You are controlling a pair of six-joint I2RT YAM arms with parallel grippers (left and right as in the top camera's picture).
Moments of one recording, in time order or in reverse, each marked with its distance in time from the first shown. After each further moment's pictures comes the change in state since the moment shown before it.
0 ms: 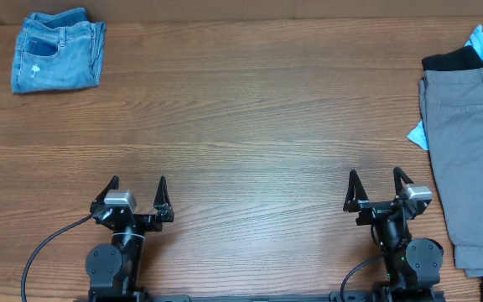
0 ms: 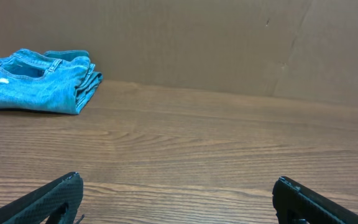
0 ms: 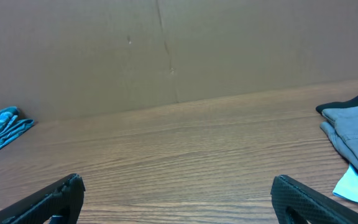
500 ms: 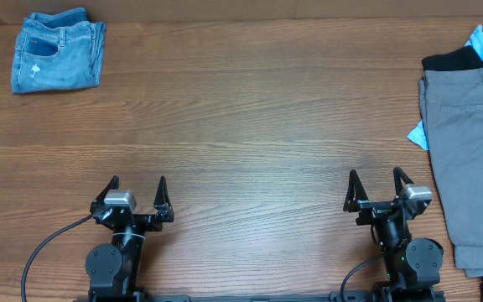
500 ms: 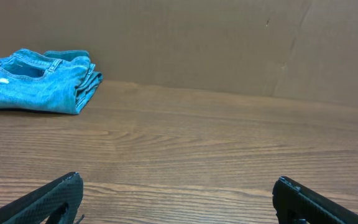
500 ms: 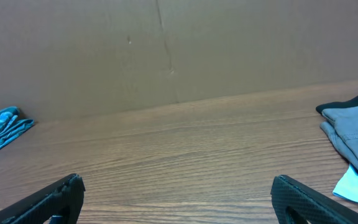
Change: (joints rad) left arm 0.000 0.000 0.000 0.000 0.000 0.000; right arm 0.000 0.000 0.000 0.000 0.000 0.000
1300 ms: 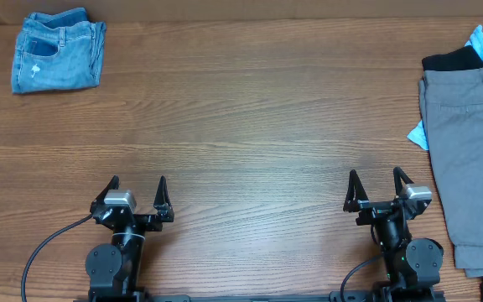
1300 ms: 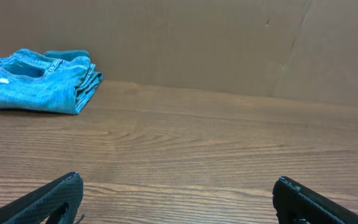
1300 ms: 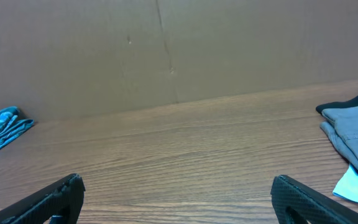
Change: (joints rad) left arm 0.000 0.000 0.000 0.000 0.000 0.000; right arm 0.000 0.000 0.000 0.001 0.002 0.000
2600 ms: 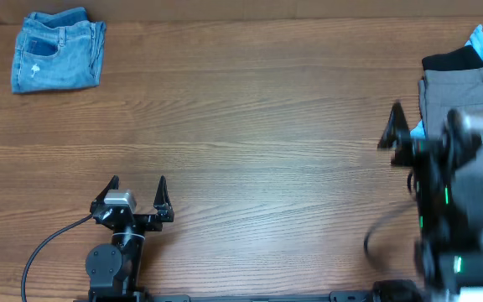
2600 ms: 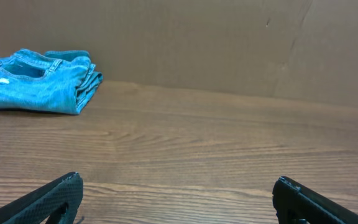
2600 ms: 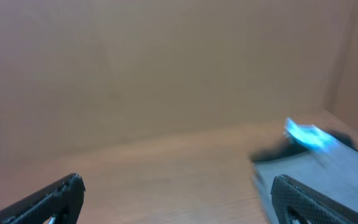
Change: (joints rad) left arm 0.000 -0.001 0.000 -0.001 -0.001 0.000; right arm -0.038 0.783 0.777 -0.147 0.215 -0.064
